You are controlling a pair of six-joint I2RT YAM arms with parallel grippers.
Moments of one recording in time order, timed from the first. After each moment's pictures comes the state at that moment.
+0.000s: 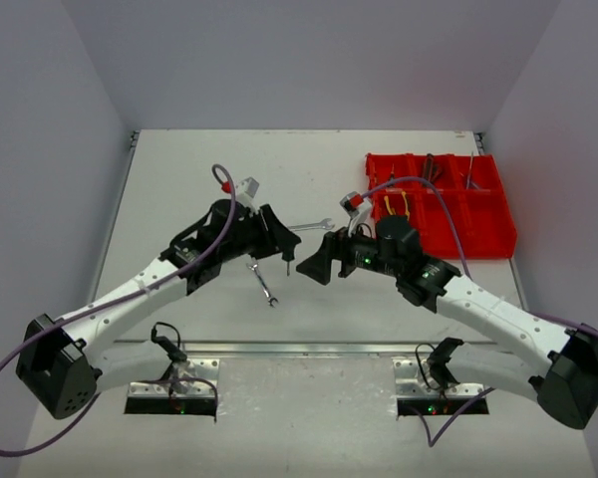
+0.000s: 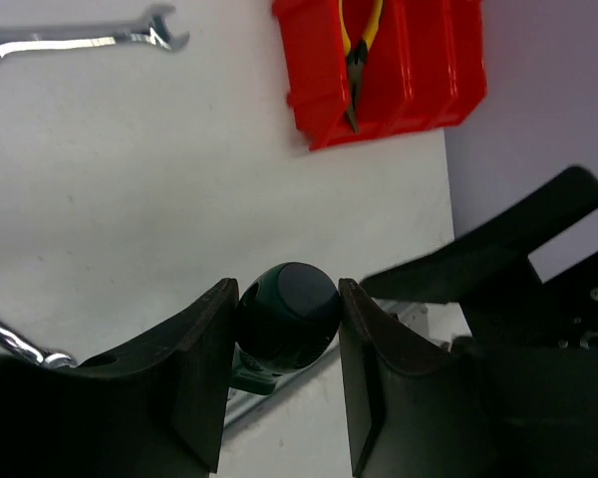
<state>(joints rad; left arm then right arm) -0.61 1.11 0.82 -0.17 0.11 -0.87 0.74 1.05 0.67 0.07 -0.32 0.49</state>
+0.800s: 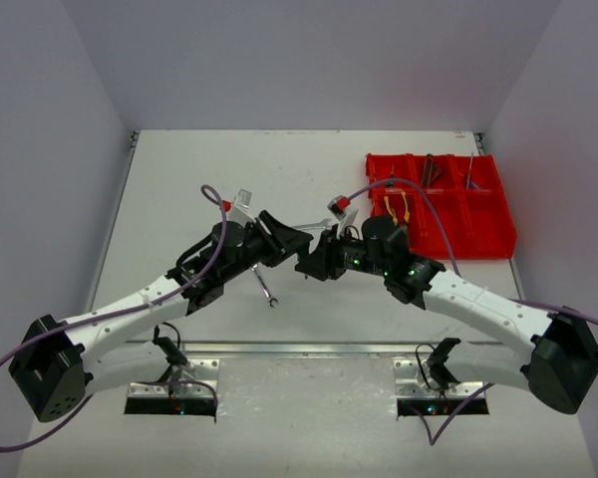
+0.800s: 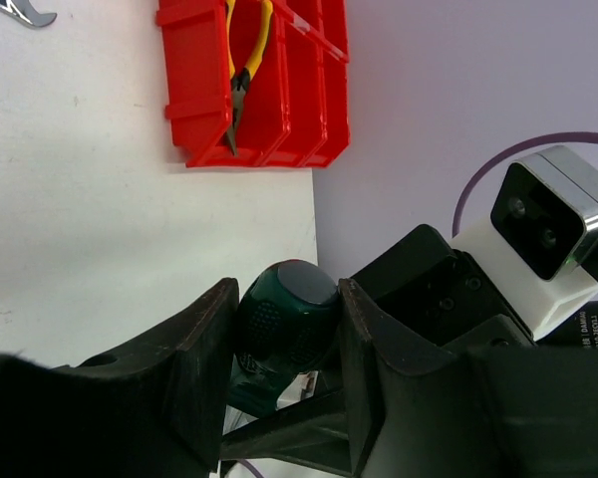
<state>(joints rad) -0.74 1.06 0.64 0.18 0.03 -1.22 0.78 1.15 0.67 0.14 -0.33 0.51</state>
